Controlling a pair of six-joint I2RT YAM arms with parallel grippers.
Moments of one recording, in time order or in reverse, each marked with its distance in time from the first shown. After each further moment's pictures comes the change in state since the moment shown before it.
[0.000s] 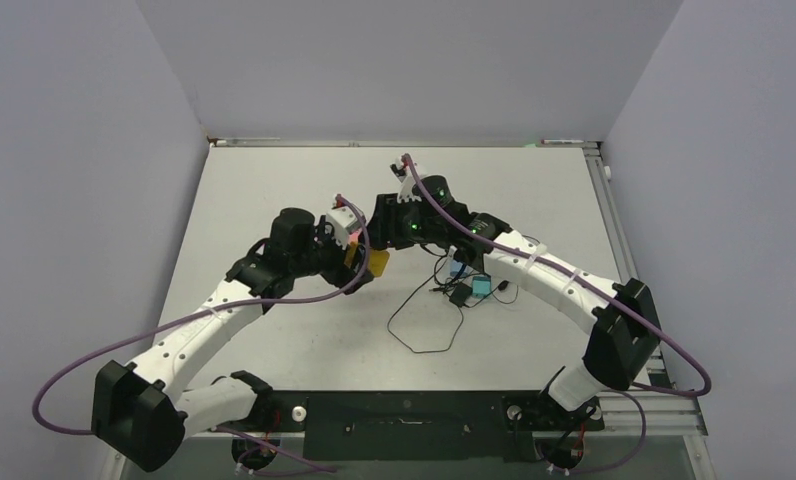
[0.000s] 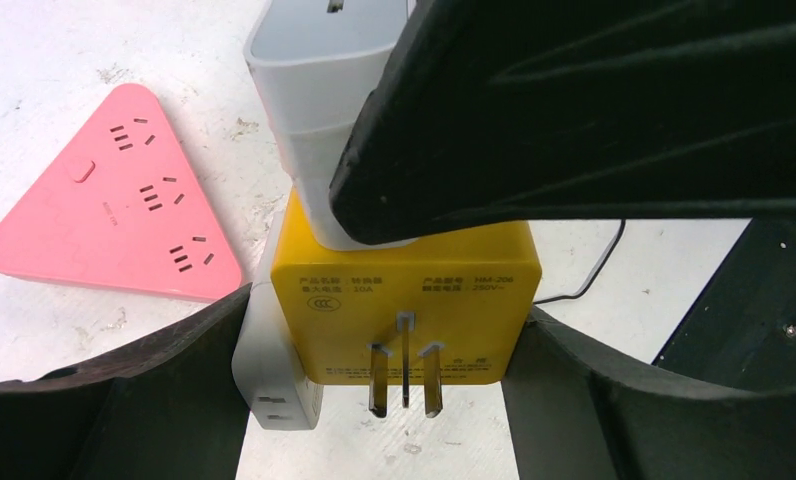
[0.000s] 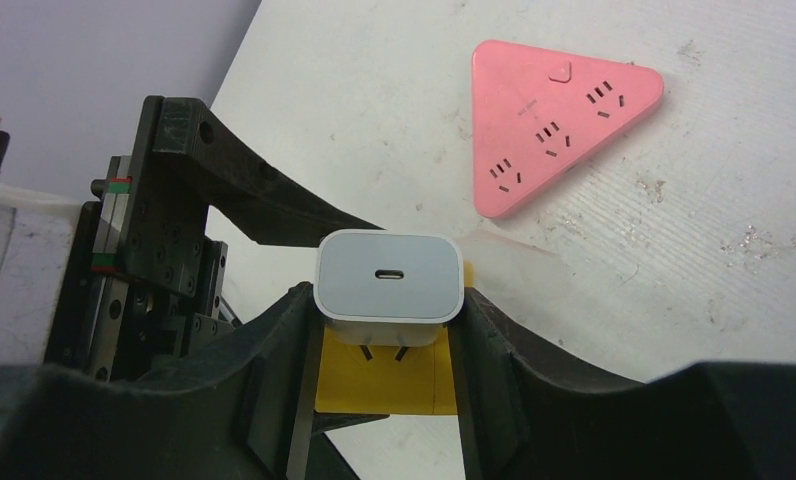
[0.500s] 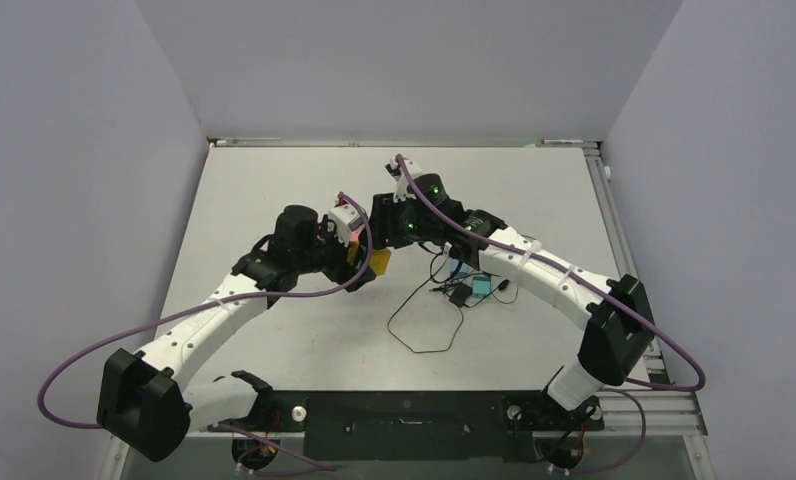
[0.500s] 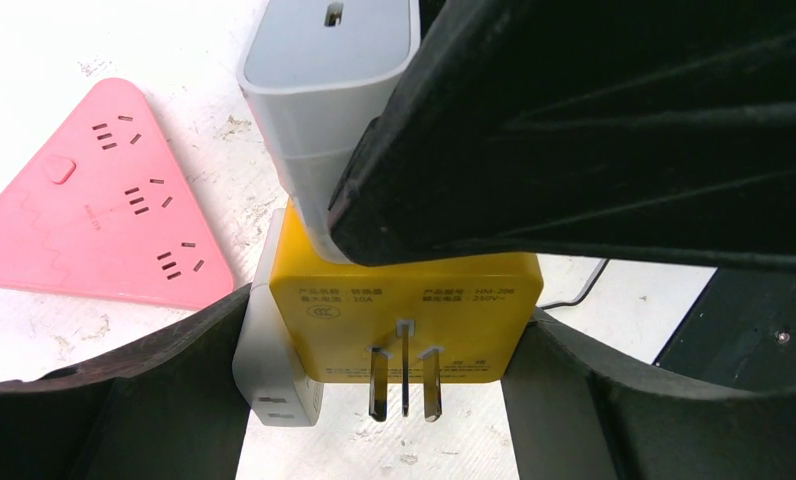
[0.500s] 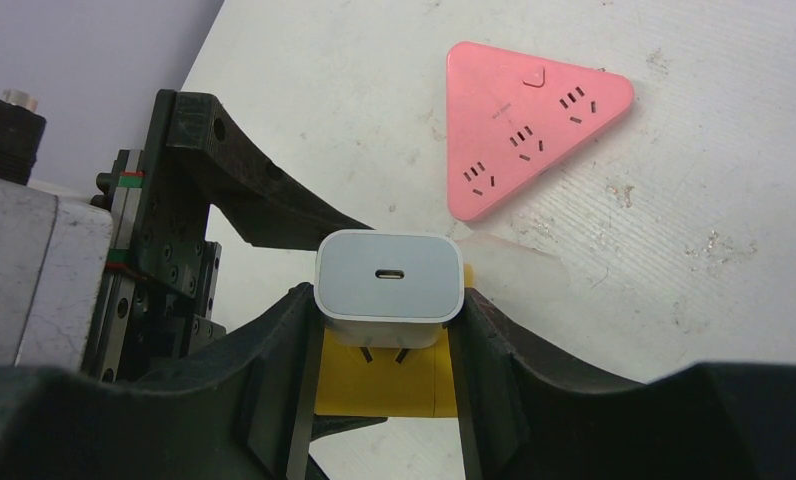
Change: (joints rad) left arm 0.014 0.058 0.004 0.030 0.031 -0.019; right arm 0.008 0.034 0.039 -0.039 0.043 -0.063
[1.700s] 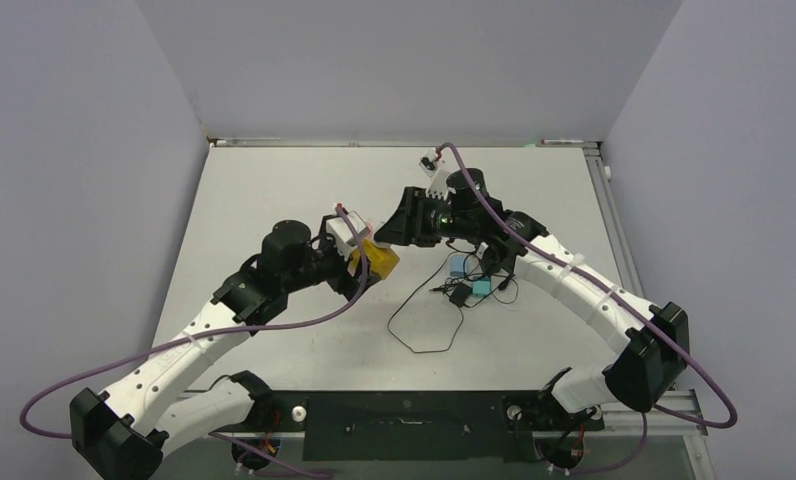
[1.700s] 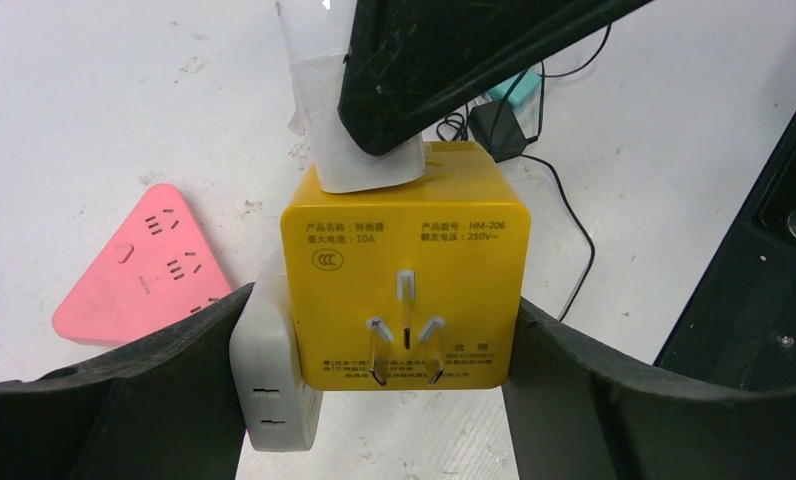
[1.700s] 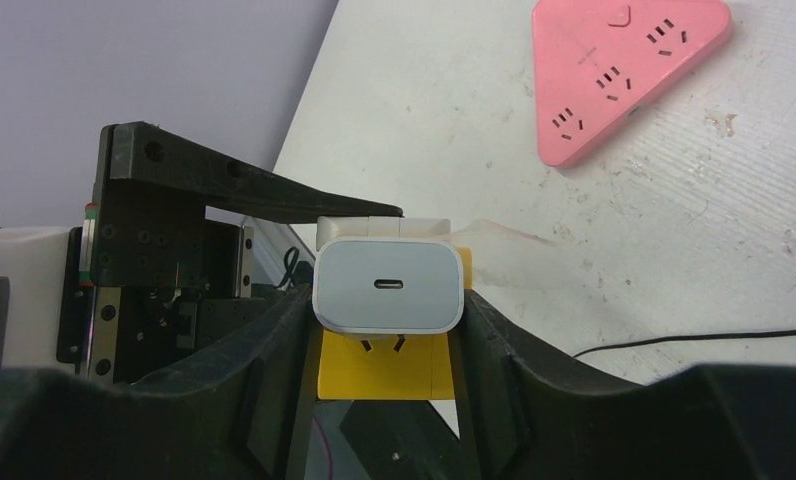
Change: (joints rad) left arm -0.142 -0.208 -0.009 0.016 -0.121 0.043; right arm -0.123 -0.171 -0.077 -0.040 -0.252 0.199
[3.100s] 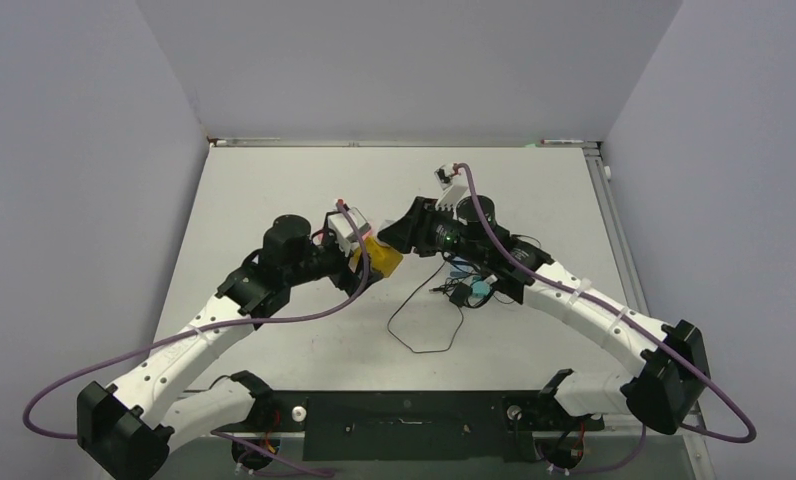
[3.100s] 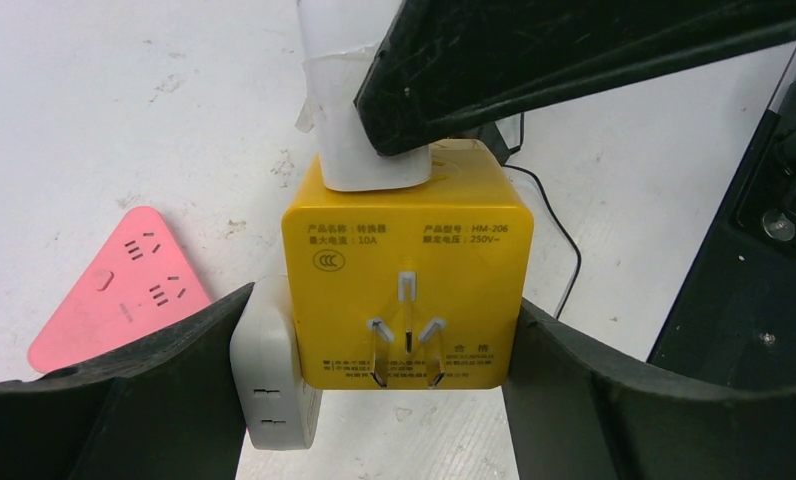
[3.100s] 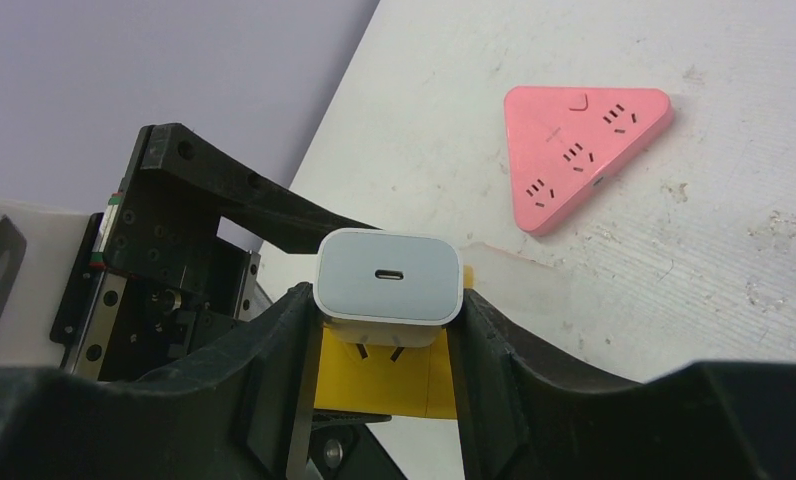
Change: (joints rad) left arm 0.045 0.045 -0.003 0.043 0.104 0.003; right arm 0.090 -0.156 -0.257 0.303 0.281 0.027
